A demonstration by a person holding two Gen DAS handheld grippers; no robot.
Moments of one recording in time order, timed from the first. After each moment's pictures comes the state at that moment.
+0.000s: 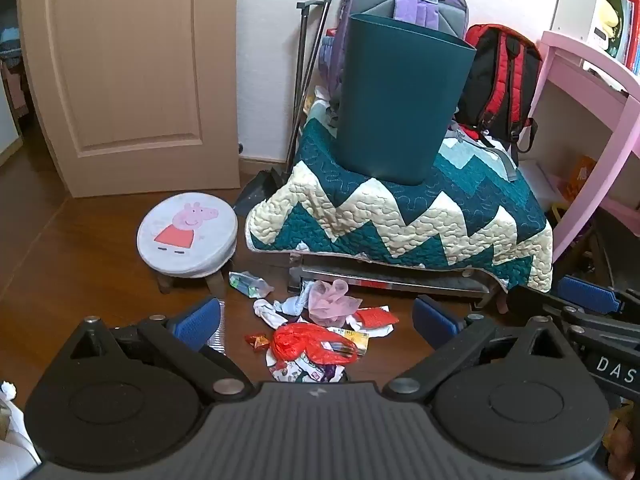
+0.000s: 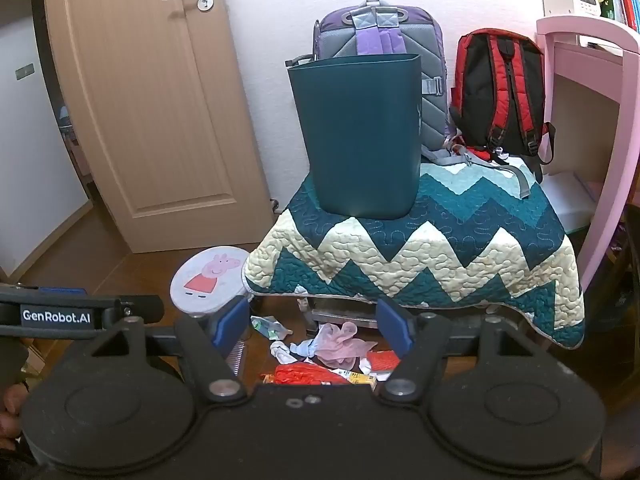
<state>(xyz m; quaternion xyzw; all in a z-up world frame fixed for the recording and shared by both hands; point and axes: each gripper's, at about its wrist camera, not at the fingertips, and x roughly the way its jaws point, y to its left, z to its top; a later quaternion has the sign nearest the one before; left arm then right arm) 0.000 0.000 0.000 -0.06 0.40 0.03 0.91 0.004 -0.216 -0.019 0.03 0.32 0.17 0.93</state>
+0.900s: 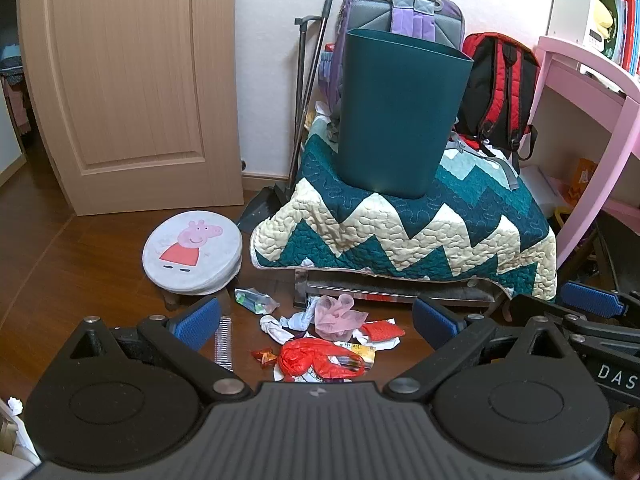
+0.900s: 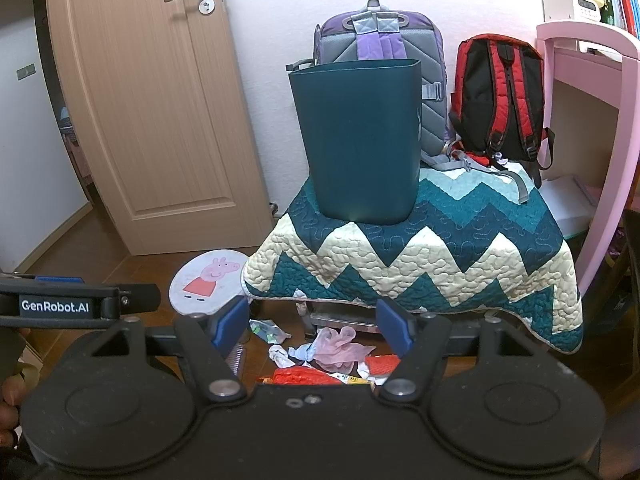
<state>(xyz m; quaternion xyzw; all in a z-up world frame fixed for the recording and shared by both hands) 0.000 -0.002 0.005 -0.05 0.38 0.03 0.92 0.001 -0.215 -0.018 0.03 0.31 0.16 0.93</state>
